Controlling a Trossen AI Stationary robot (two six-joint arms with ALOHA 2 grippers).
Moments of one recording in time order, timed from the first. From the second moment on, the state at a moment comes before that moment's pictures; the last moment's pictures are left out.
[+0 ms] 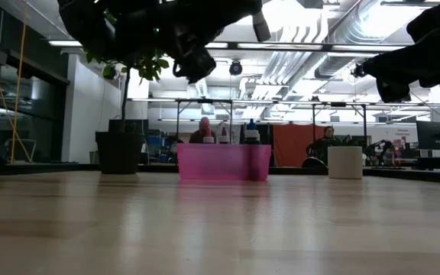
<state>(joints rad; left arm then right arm) -0.02 1.67 0.81 0.96 0.36 -2.43 0.09 0.05 0.01 0.03 0.04 0.10</state>
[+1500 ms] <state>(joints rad) 0.42 1.68 0.68 0.82 0.63 -2.78 0.09 0.05 0.01 0.03 0.04 0.10</state>
